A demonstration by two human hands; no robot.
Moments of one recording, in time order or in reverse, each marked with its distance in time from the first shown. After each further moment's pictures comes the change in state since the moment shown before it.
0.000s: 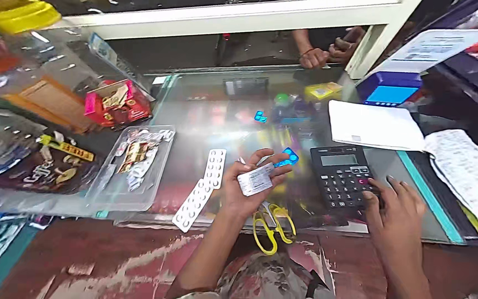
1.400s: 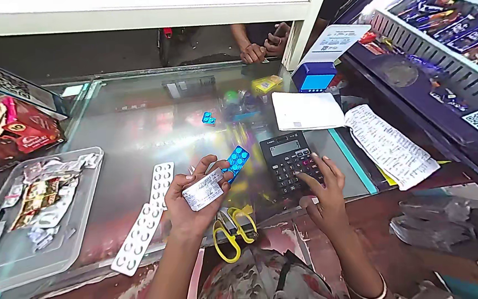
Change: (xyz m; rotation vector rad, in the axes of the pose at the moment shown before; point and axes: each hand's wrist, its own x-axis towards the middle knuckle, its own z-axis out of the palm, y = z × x) left_hand -0.002 0.000 -0.004 -0.104 0.072 -0.007; right_hand -0.014 0.002 0.005 0.137 0.036 -0.270
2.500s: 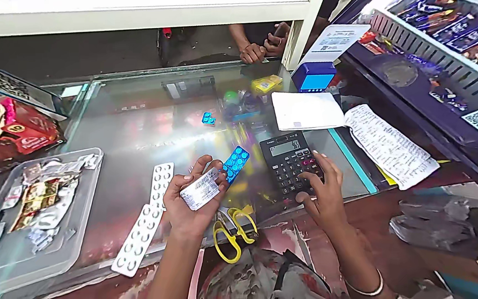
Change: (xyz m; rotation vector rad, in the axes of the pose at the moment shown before) left_hand 0.002 0.000 -0.002 0.013 0.057 0.051; right_hand 0.007 0.001 0.003 -0.078 0.011 0.013
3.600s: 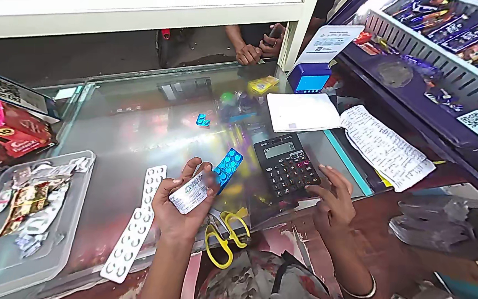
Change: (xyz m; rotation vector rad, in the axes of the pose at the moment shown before) left_hand 0.002 0.001 -0.007 0.015 -0.061 0.021; right_hand -0.018 0.013 -0.002 0.219 0.258 -0.072
